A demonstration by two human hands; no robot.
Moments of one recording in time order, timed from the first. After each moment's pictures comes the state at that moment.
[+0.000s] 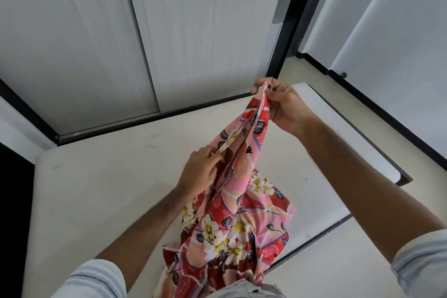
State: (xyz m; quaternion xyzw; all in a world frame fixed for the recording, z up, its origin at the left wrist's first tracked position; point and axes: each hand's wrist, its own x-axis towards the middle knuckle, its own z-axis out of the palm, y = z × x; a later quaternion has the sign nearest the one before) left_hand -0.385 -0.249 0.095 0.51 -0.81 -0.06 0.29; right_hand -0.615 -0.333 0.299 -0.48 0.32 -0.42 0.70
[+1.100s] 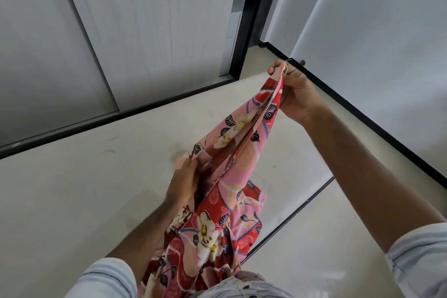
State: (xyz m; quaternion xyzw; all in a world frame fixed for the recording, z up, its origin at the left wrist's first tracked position) left_hand -0.442 -0.256 0.035 0.56 -0.74 -0.25 0.28; right_hand -0.711 -0.340 0.312 -0.43 0.26 -0.50 0.71
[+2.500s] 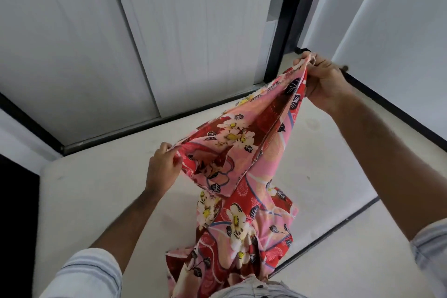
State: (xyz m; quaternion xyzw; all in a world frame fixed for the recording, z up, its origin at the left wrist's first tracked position) left_hand -0.323 -0.264 0.101 0.69 -0.68 -0.07 0.24; right_hand -0.706 -0.373 0.332 -0.46 0.34 -0.52 0.63
